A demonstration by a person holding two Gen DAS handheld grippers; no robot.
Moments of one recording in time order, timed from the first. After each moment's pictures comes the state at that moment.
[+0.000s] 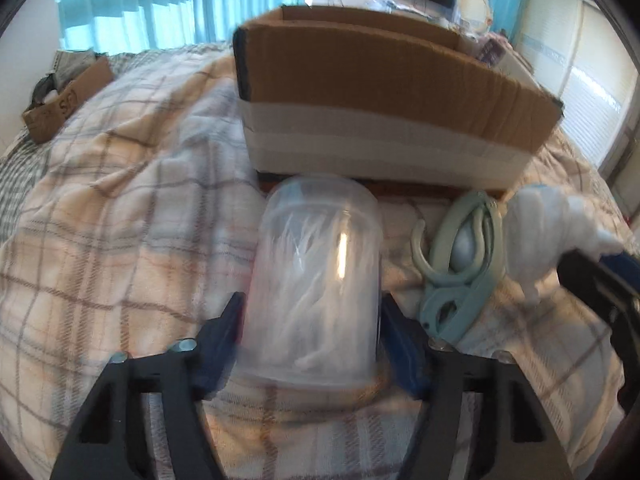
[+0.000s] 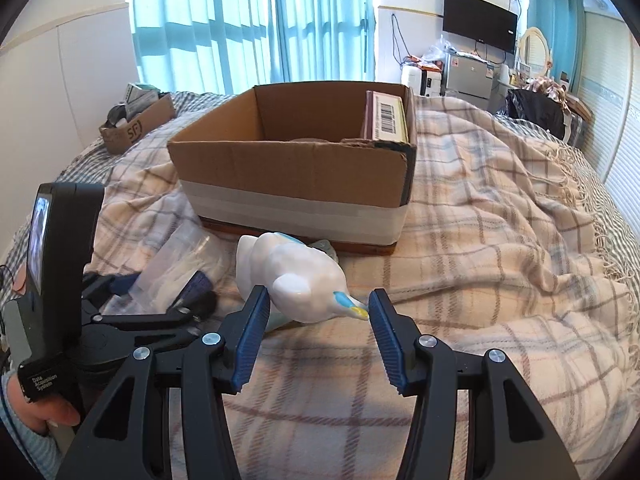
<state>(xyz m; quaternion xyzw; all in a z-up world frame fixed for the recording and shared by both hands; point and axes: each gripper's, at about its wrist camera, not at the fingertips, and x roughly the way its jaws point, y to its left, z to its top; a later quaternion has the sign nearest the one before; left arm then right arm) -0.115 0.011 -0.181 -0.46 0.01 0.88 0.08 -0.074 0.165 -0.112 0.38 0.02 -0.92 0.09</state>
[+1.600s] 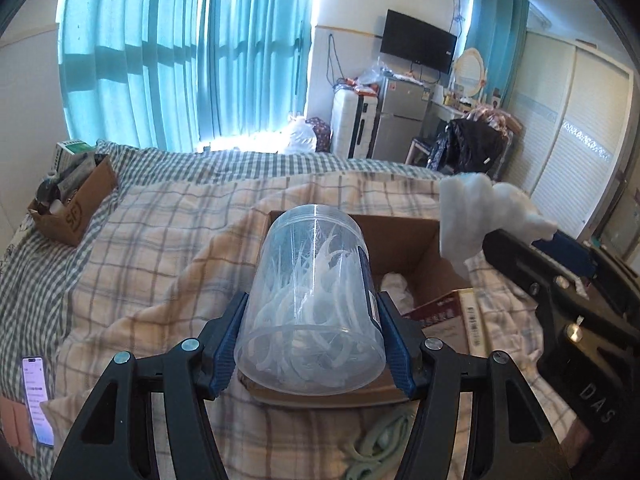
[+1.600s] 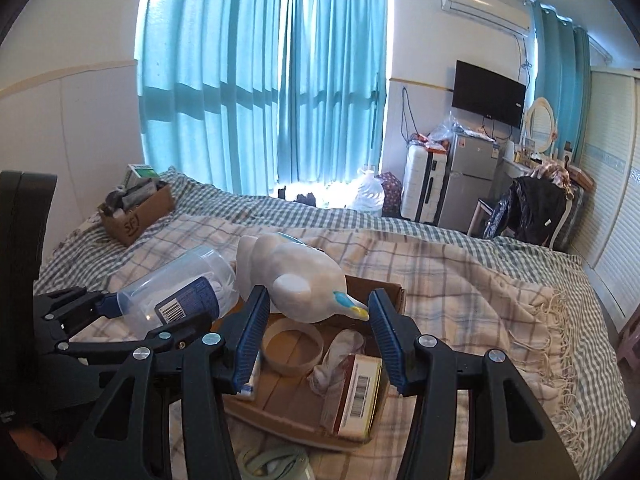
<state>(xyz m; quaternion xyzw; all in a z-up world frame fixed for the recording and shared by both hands) -0.206 0.024 -0.026 -0.37 -0.02 0.93 0.07 -0.188 0.151 0.027 0.27 0.05 -0.96 0.11</state>
